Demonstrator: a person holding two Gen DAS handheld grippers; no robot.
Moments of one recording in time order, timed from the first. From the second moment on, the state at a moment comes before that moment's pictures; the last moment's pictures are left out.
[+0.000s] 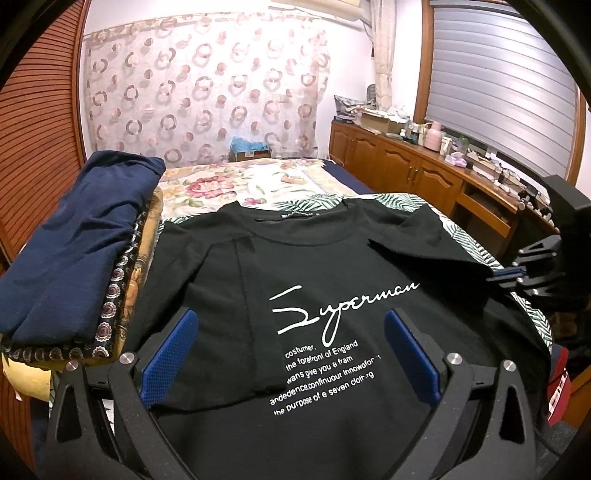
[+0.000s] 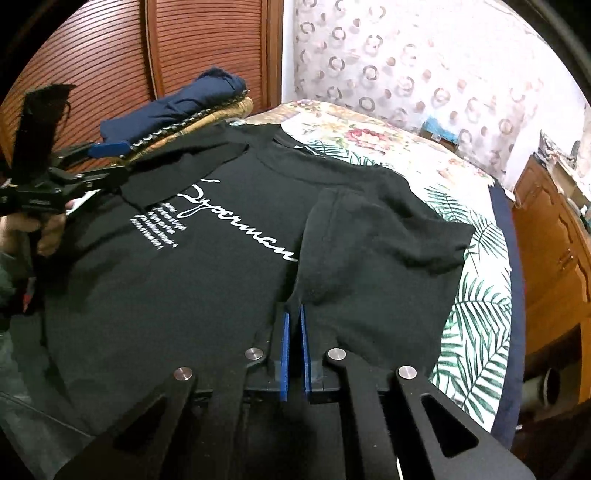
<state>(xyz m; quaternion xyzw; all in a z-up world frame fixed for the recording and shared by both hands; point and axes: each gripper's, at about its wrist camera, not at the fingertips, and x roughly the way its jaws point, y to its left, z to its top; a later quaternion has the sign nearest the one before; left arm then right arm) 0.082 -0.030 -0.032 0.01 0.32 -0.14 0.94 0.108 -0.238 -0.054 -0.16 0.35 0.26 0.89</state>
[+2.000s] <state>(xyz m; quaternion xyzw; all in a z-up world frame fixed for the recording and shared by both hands) 0.242 -0.001 -0.055 0.14 0.45 -0.06 0.88 0.221 -0.271 -0.092 -0.09 0.35 0.16 0.92</state>
